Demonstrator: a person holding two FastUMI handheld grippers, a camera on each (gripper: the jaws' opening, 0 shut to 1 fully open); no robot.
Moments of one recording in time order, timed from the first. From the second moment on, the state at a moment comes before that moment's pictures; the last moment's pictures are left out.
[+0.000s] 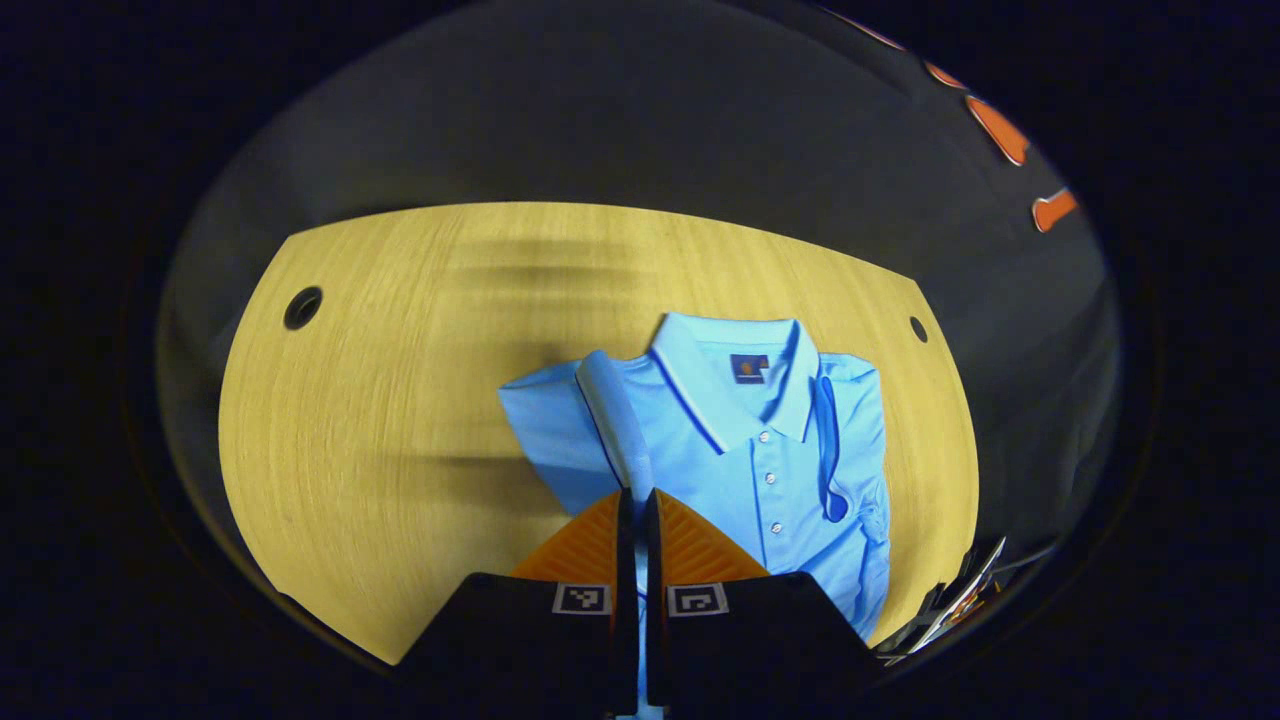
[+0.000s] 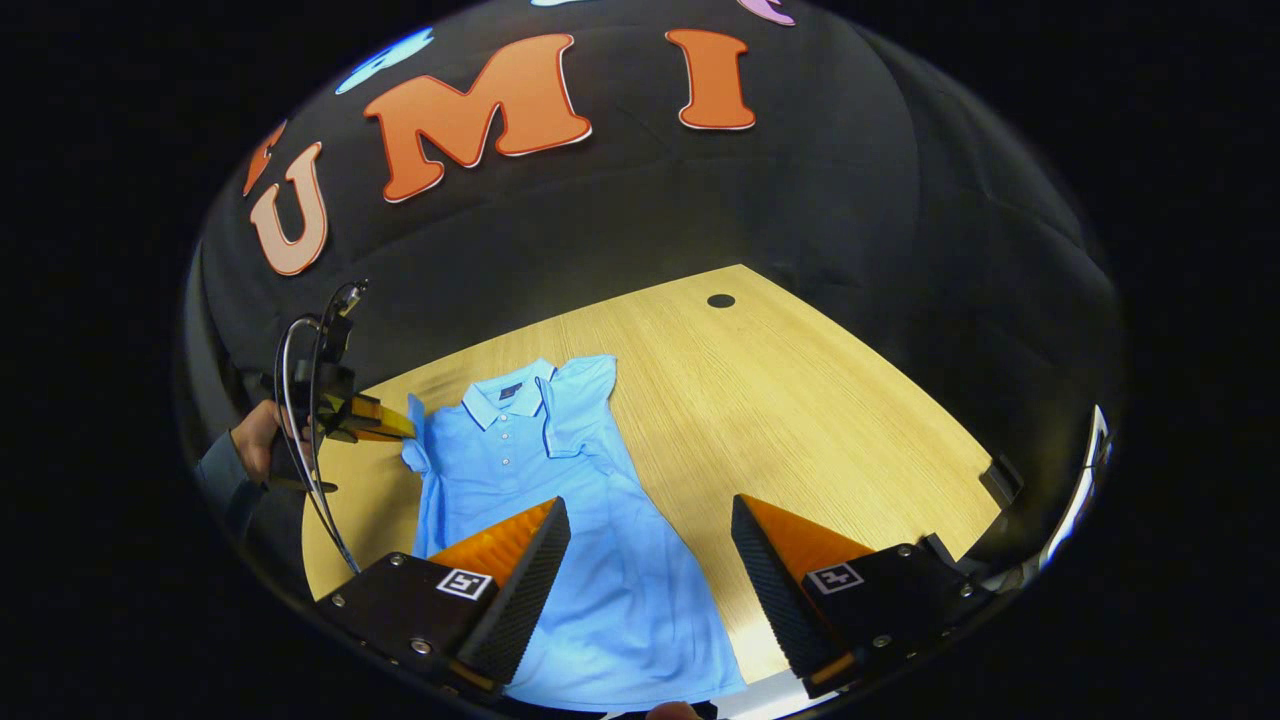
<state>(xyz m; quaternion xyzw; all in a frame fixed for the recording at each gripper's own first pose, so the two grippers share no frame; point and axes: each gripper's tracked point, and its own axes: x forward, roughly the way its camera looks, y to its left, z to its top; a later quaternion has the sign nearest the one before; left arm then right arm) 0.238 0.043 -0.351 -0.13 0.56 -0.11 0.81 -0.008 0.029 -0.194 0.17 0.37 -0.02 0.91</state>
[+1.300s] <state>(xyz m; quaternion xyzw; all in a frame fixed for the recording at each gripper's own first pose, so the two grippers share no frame) 0.139 0.012 -0.306 -0.14 0.52 -0.14 0.83 -0.042 0.016 -0.218 0.12 0.41 0.05 0.90</state>
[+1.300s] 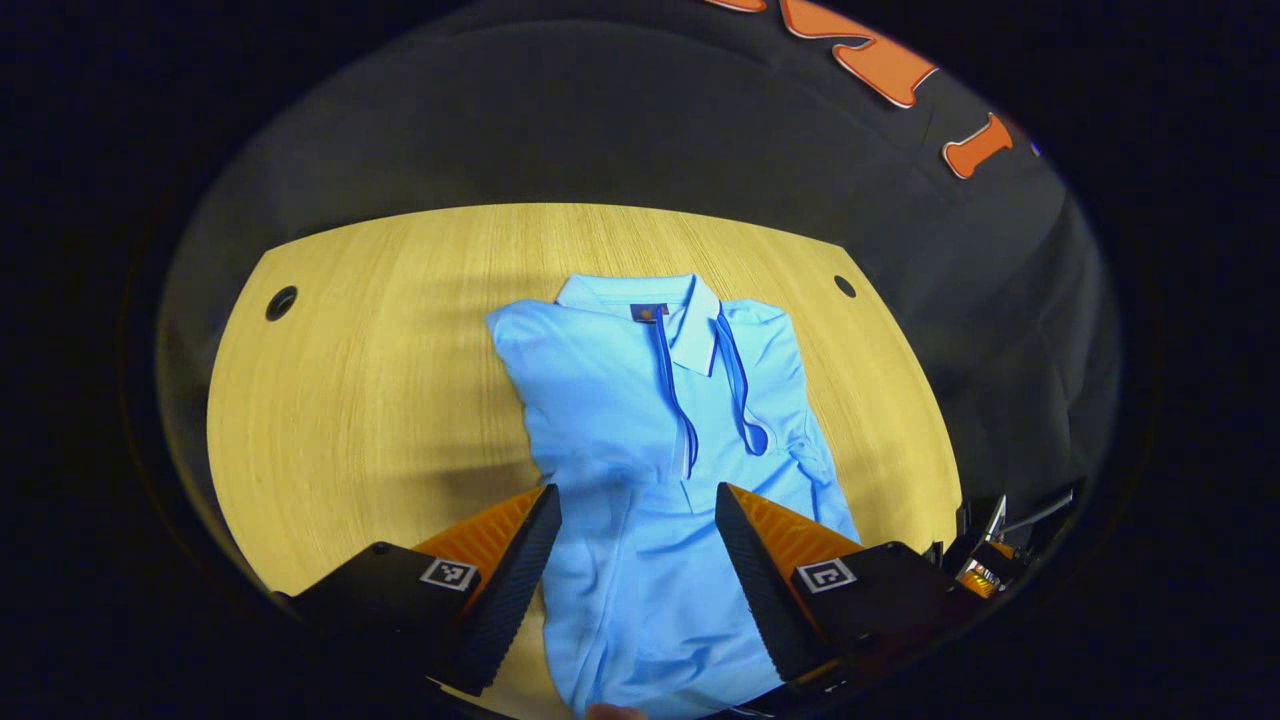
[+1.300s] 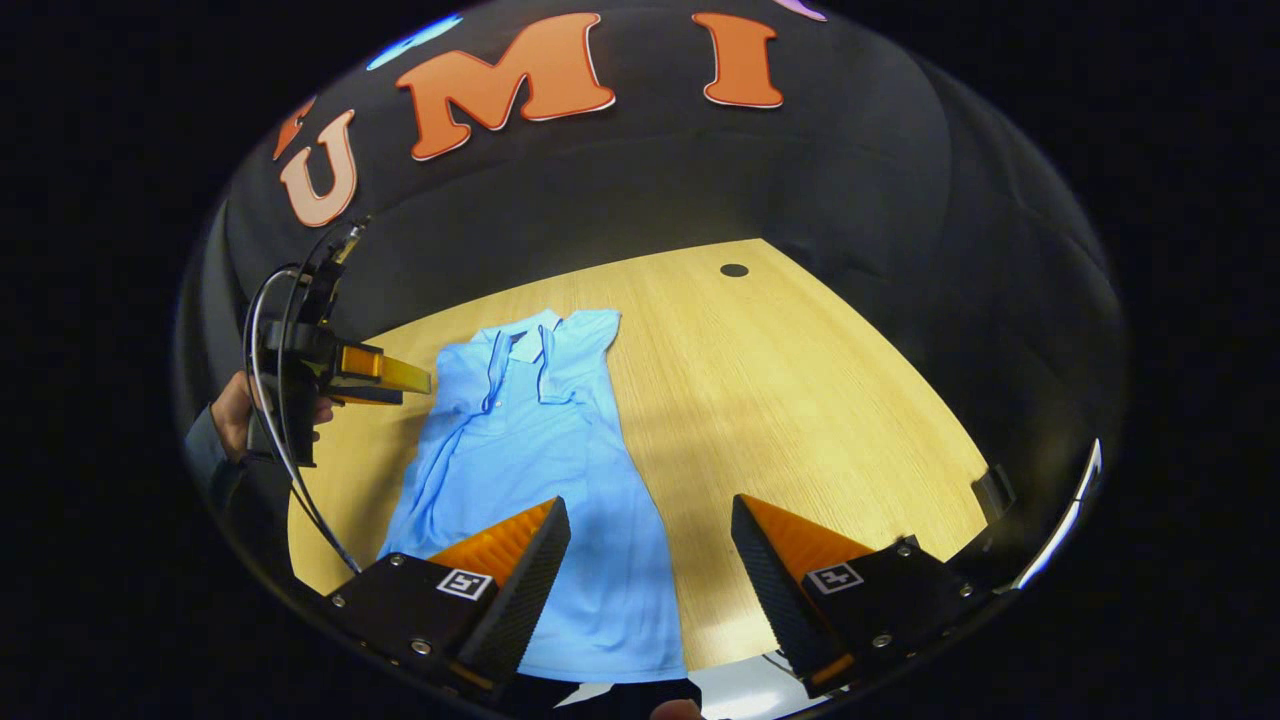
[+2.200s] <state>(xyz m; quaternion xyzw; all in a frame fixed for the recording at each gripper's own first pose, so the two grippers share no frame) -0.076 0.028 -0.334 -0.08 0.55 -0.08 0.83 -0.115 0.035 -0.289 0.06 0.48 0.19 0.86</state>
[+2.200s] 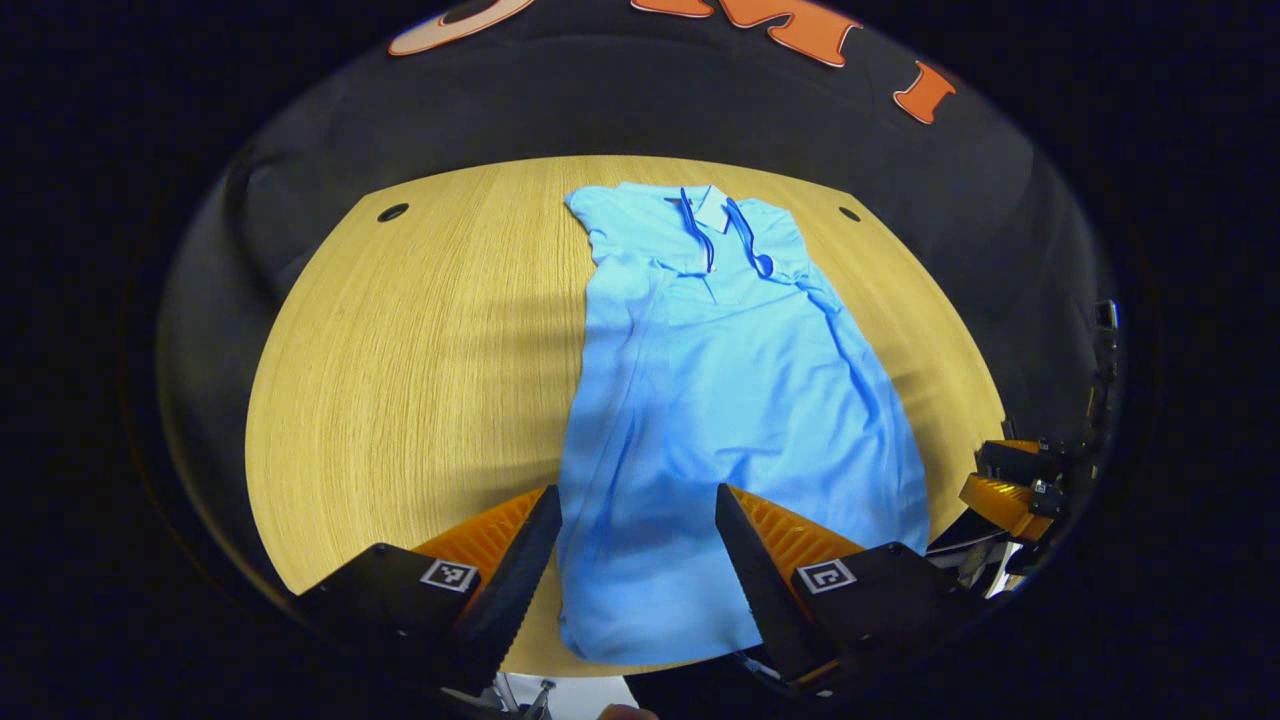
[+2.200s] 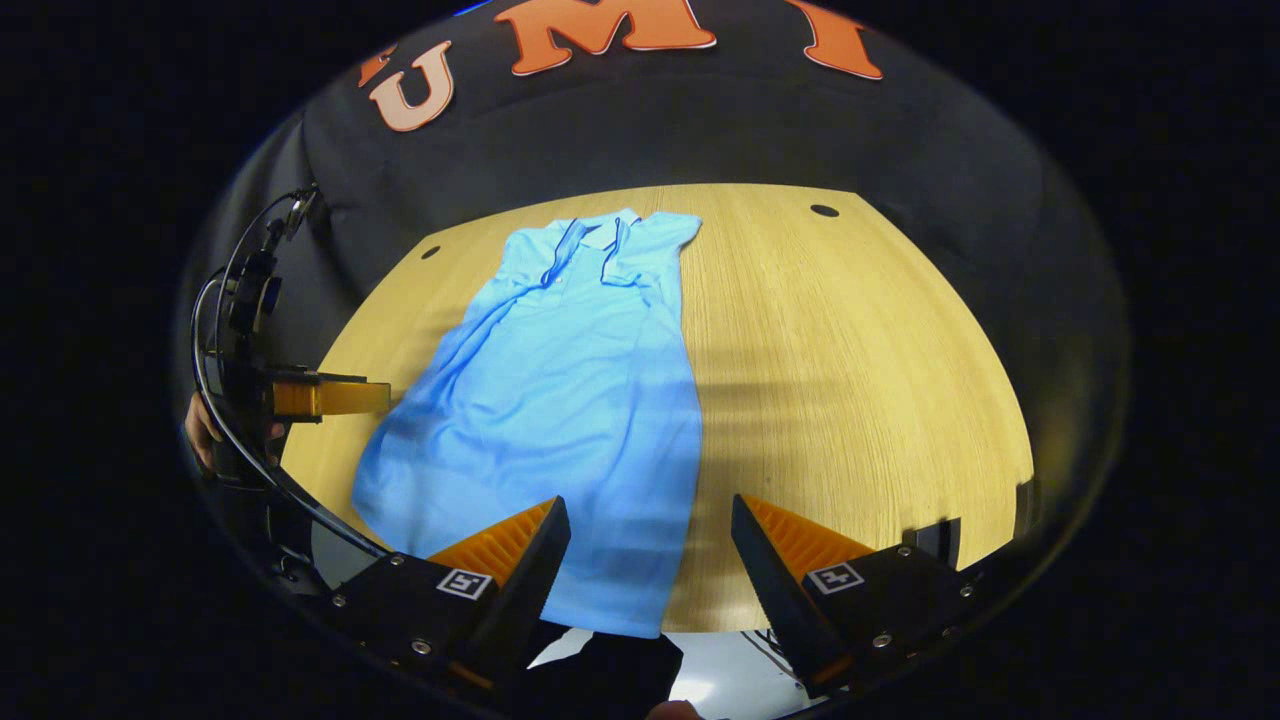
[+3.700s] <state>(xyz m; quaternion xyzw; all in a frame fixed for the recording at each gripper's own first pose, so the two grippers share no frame) -0.183 0.018 -0.387 -0.02 0.61 -0.08 0.79 -0.165 0.048 -0.355 0.03 0.61 0.13 0.78</state>
